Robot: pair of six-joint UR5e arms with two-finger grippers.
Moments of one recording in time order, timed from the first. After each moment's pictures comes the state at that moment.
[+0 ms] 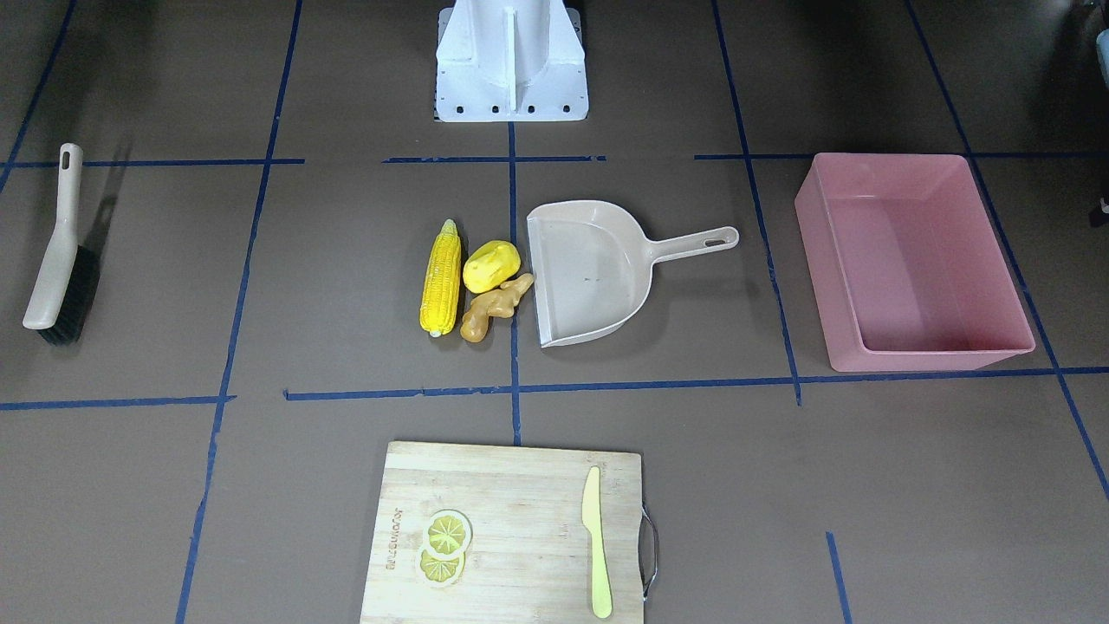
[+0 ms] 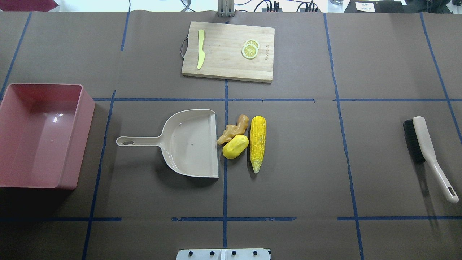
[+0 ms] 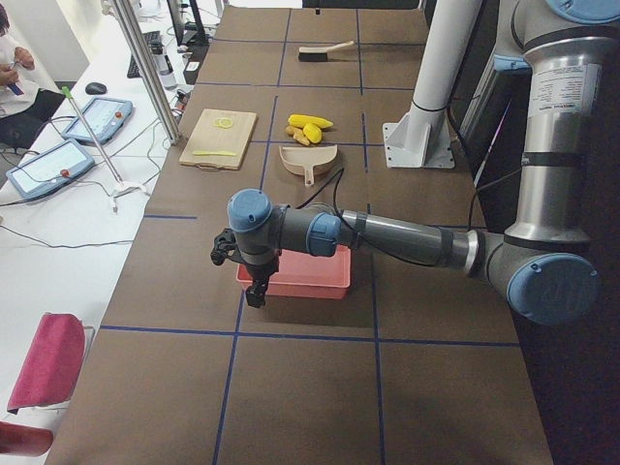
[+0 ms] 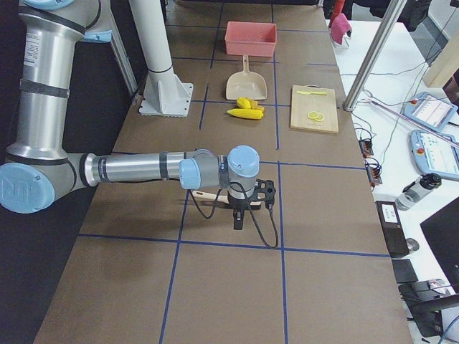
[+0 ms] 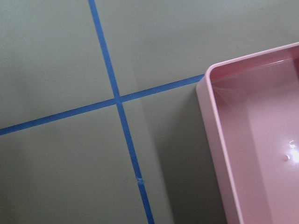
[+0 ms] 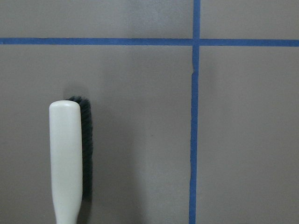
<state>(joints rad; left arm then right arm) -1.43 -1.57 -1.75 -1.57 -2.37 0.05 1.43 -1.76 1.84 -1.52 2.36 0.17</state>
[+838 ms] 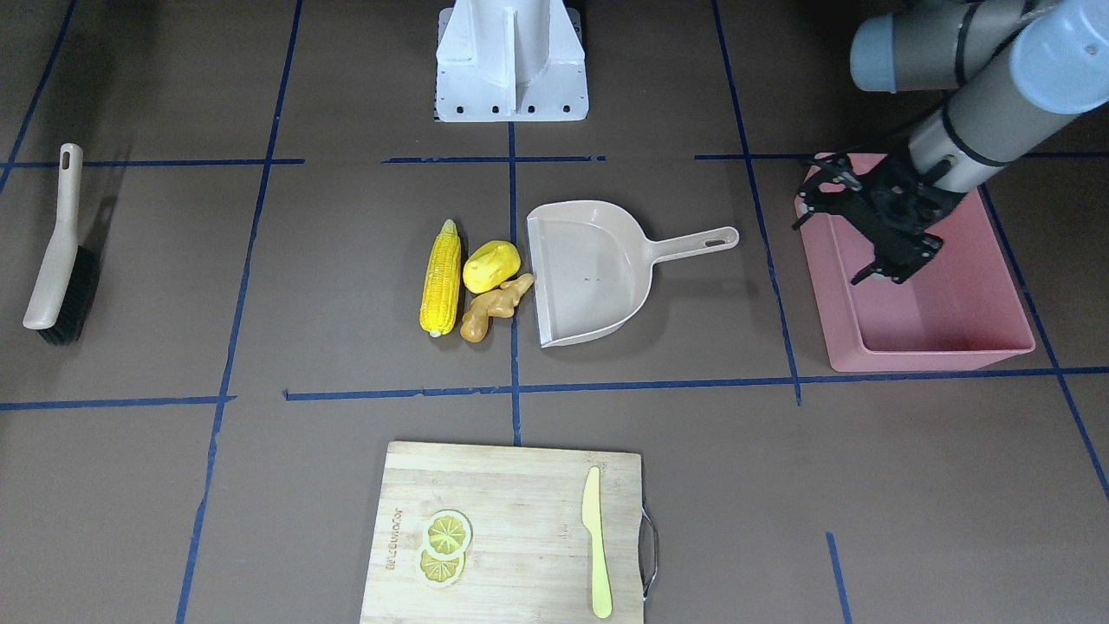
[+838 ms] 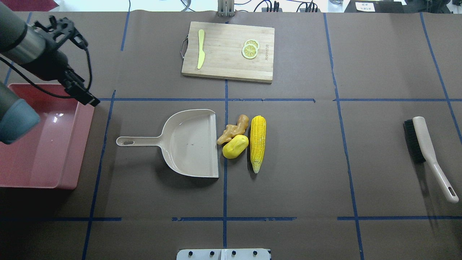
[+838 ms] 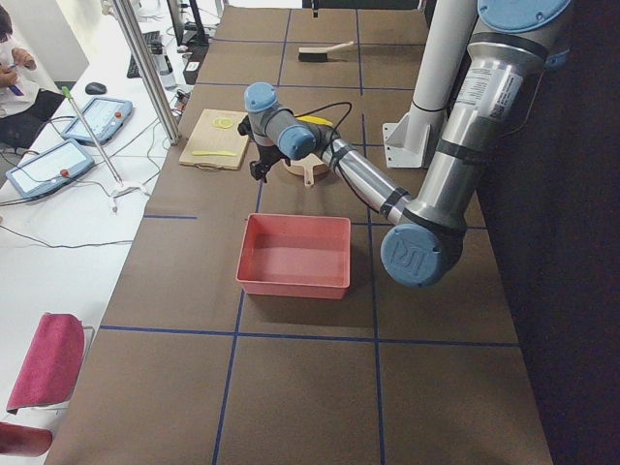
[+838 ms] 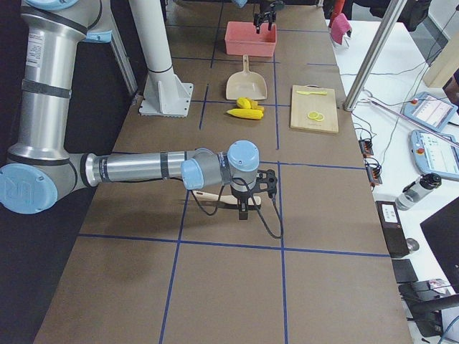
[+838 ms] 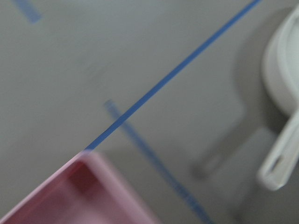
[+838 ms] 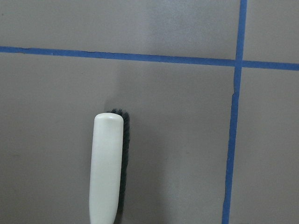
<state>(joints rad) -0.97 -1.94 -1.87 -1.61 -2.35 0.00 1.40 -1.76 1.84 -1.41 2.40 0.21</state>
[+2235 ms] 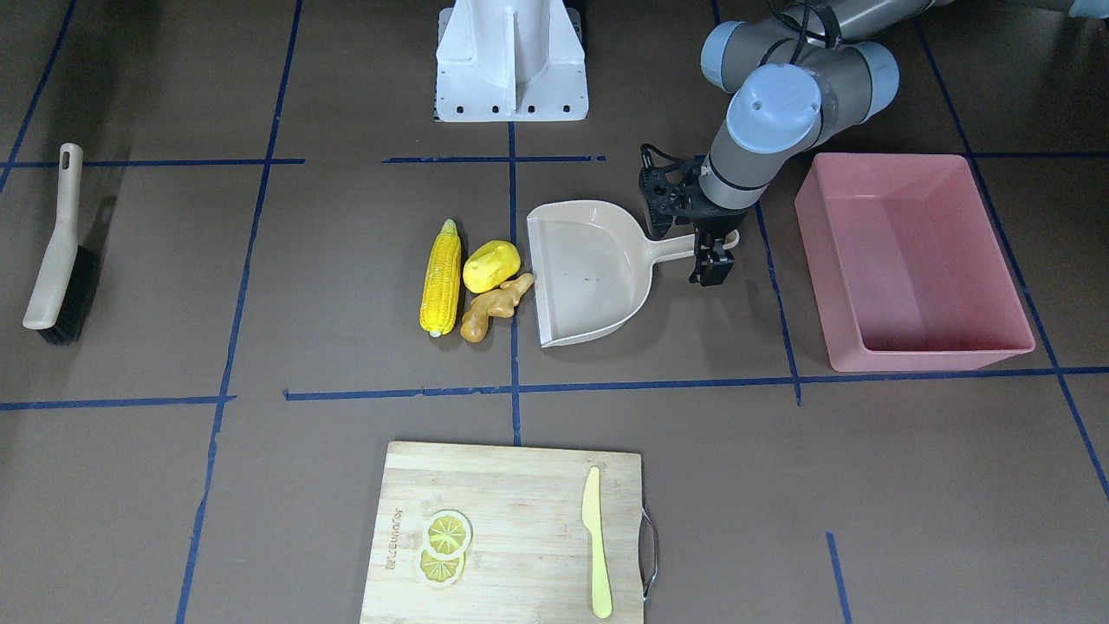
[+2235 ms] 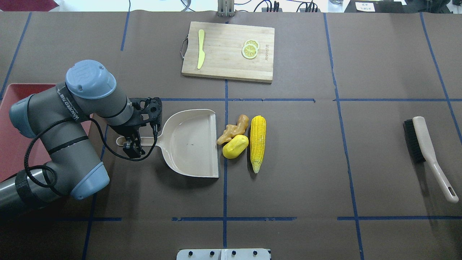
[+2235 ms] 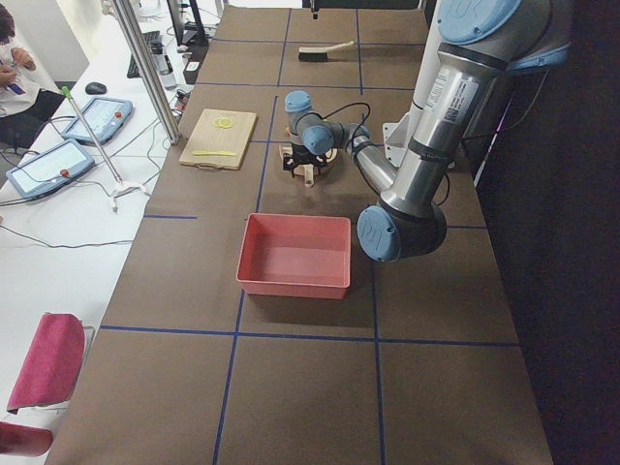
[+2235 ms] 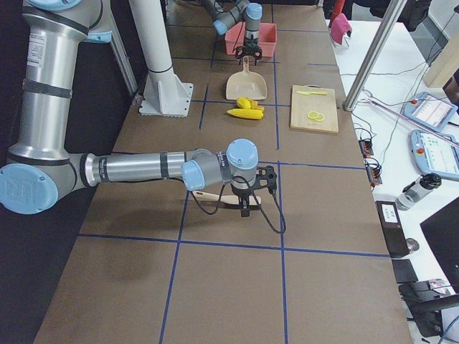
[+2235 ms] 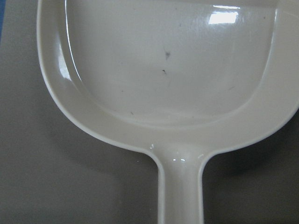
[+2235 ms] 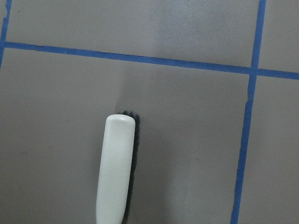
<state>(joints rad) -0.66 -2.00 -1.76 -1.63 -2.08 0.39 1.38 -1.77 1.84 -1.35 2.40 0.21</state>
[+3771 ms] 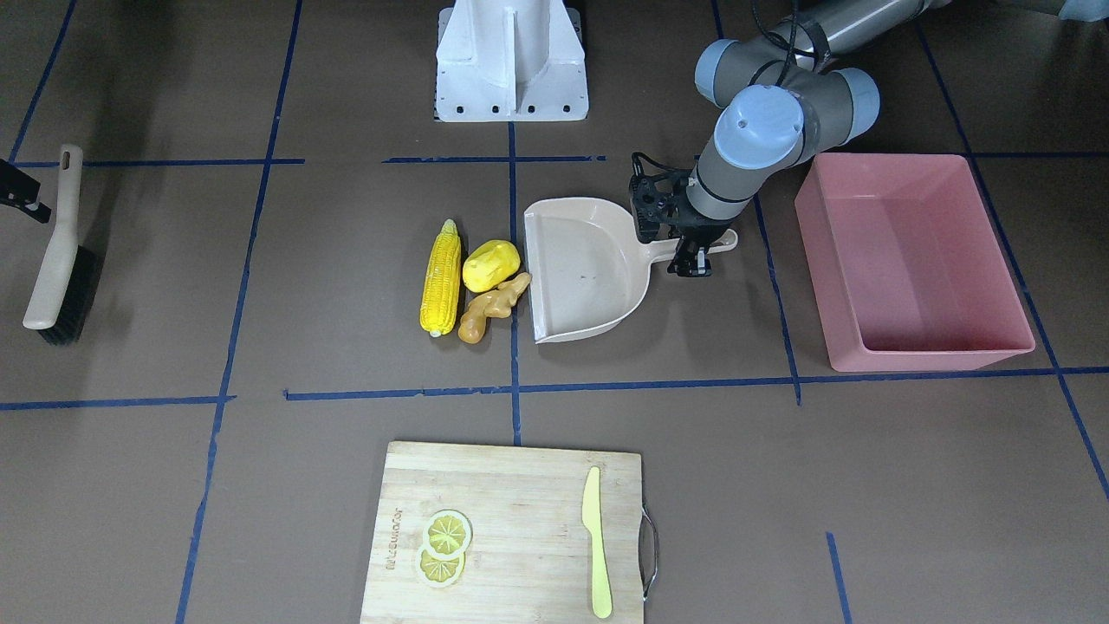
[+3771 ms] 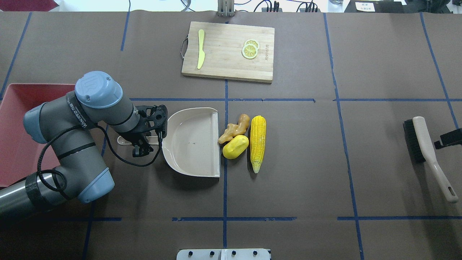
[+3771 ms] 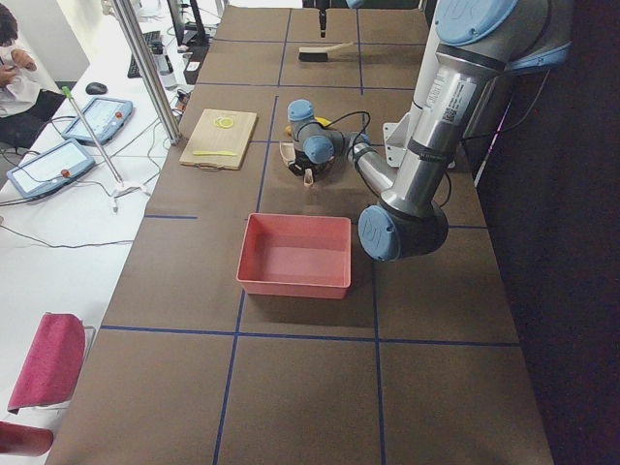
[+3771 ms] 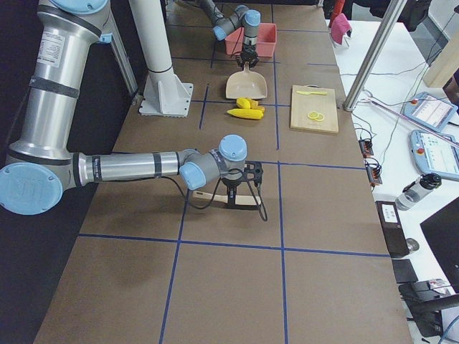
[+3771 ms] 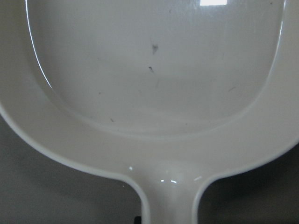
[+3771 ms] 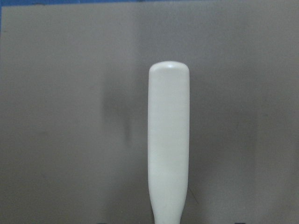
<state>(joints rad) -0.63 -2.01 -1.70 -1.74 -2.08 0.38 1.12 -1.87 1.86 -1.09 2.34 0.63</state>
